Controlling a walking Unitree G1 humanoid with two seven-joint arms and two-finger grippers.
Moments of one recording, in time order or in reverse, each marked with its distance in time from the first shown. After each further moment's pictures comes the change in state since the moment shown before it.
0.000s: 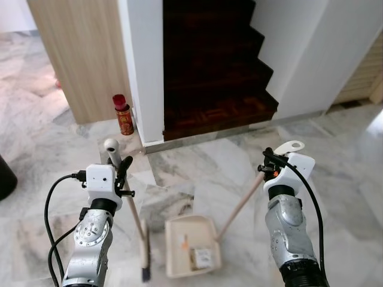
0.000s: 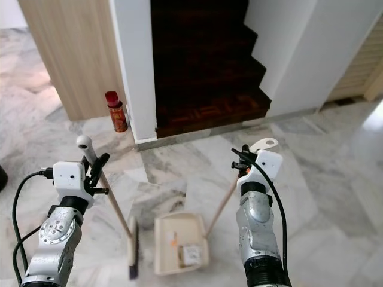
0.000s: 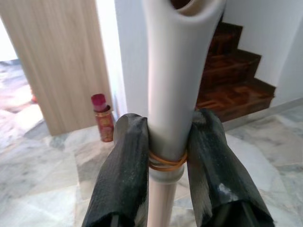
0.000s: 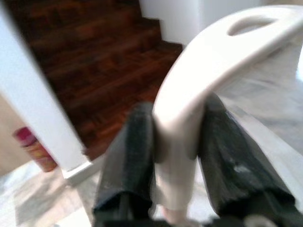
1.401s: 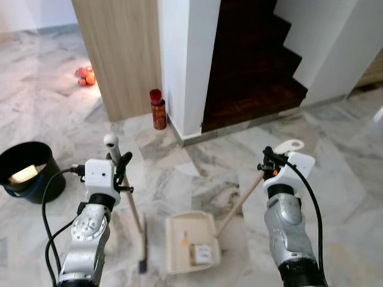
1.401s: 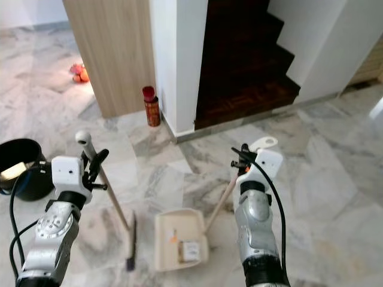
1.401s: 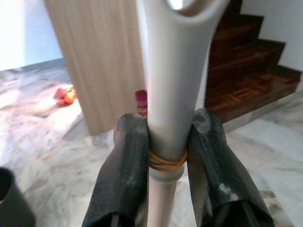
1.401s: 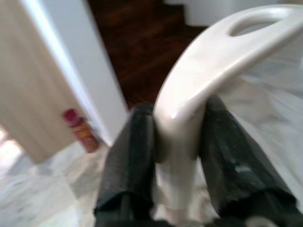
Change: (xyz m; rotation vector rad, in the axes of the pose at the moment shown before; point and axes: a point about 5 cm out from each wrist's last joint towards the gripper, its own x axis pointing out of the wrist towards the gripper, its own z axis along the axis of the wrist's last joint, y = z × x) left arm 0.006 0.005 0.008 0.028 -0.018 -0.019; right arm 0.001 0.003 0.002 0.012 -0.007 0.004
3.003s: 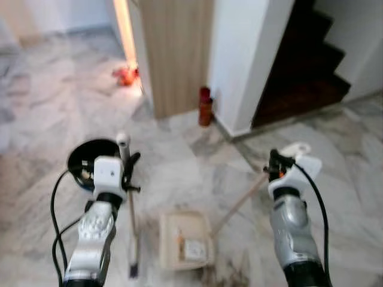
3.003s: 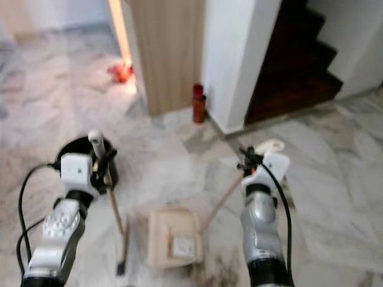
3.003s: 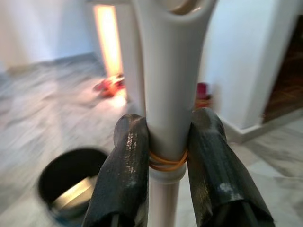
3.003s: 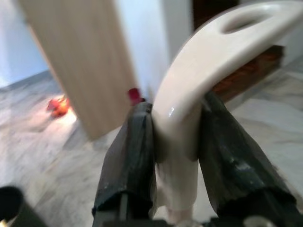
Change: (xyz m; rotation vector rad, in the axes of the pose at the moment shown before) left arm -0.001 -0.002 0.000 -0.004 0.008 -0.013; right arm 0.002 0.002 0.004 -0.025 -0.018 0.029
